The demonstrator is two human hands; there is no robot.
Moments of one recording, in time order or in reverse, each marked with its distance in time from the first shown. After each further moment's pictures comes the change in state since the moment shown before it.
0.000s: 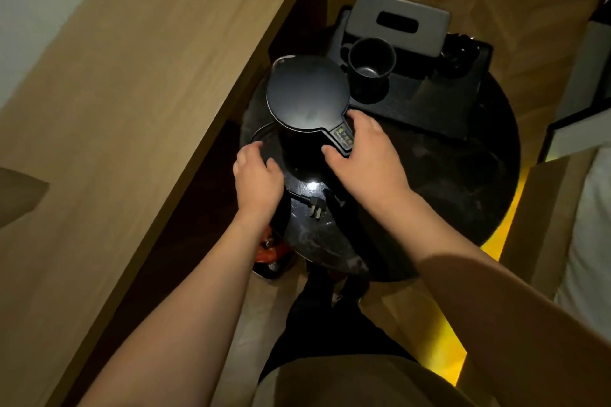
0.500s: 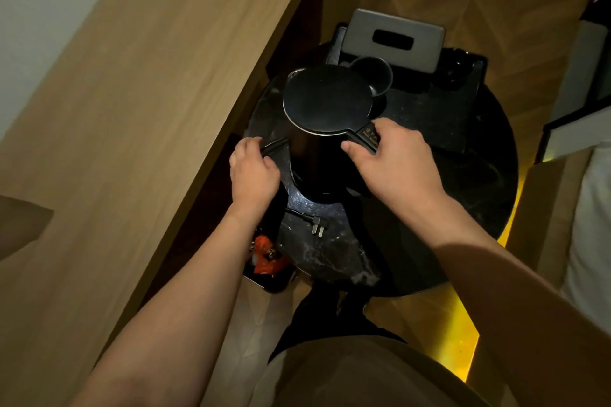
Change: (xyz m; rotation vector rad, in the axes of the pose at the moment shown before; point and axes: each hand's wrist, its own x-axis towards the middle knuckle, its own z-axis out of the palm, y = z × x) left_hand 0.044 0.024 -0.019 0.127 -0.078 0.129; right_hand 0.010 -0.013 -0.047 -0.070 0.082 0.024
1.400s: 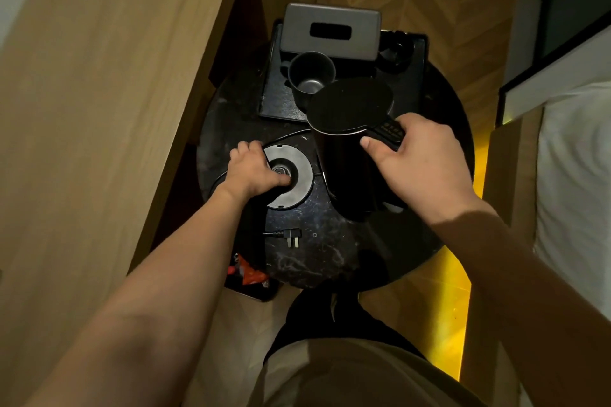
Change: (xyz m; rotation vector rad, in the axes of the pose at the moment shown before) left_hand 0.040 0.051 0.043 0.363 -0.500 0.121; right_hand -0.013 0.054 -0.052 -0.059 0.120 0.181
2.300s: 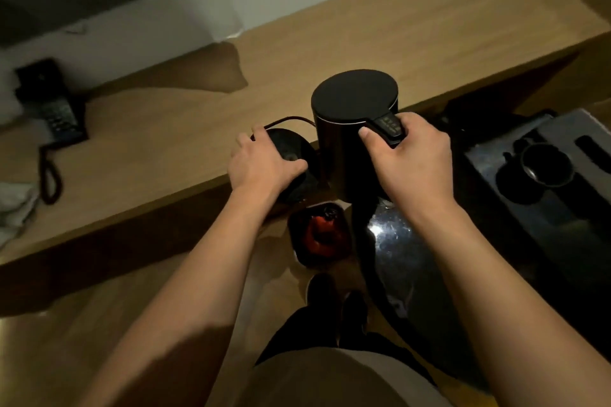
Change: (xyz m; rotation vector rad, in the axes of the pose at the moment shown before) left_hand -0.268 -0.127 -0.016 -0.319 0.576 -1.037; right_hand -0.091 -0.171 0.068 0.266 -0.403 -0.749
